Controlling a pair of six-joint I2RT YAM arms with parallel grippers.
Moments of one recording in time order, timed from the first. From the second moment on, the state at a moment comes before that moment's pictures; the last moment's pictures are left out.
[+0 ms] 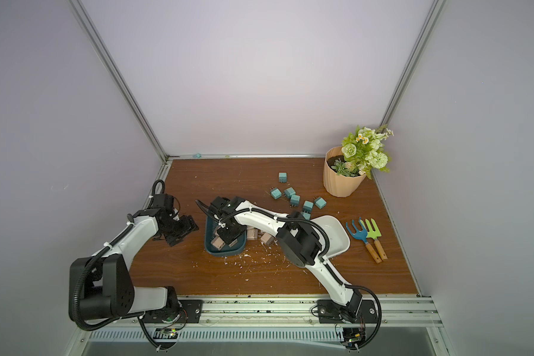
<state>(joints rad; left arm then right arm) 0.11 1.35 0.81 -0.74 0.22 -0.52 1.02 2.34 2.03 -1.01 -0.14 0.22</state>
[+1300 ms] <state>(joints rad) 0.11 1.38 0.85 -0.74 0.22 -0.52 0.77 2.17 1.85 -1.02 0.00 0.17</state>
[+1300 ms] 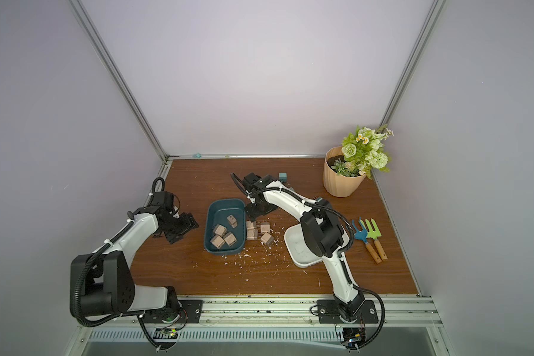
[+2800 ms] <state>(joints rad) 0.11 1.39 0.90 -0.76 0.19 -0.52 0.85 2.23 1.79 -0.94 0.01 0.16</state>
